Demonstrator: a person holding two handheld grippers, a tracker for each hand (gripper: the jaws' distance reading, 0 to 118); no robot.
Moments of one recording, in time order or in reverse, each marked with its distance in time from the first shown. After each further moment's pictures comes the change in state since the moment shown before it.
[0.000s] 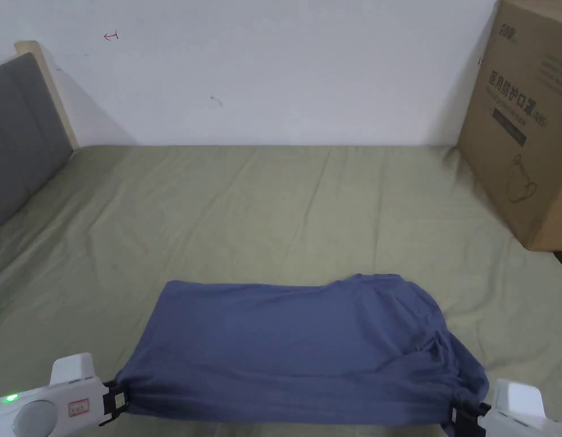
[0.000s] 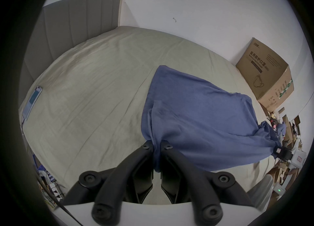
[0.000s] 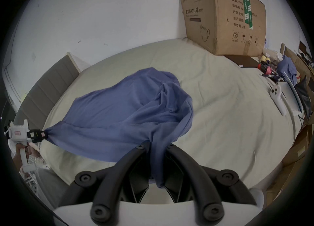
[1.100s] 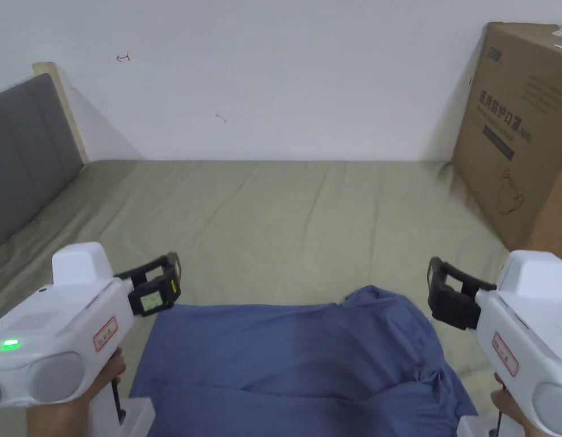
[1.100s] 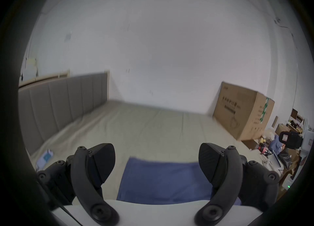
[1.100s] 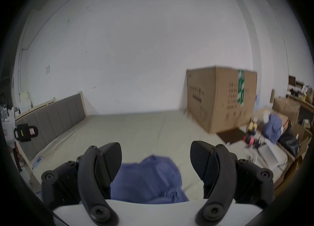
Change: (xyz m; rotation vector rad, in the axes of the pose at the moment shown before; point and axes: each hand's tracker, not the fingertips) left arm 0.126 0.048 0.169 0.700 -0.066 -0.166; right arm -0.099 0.106 0.145 0.646 -0.089 0.168
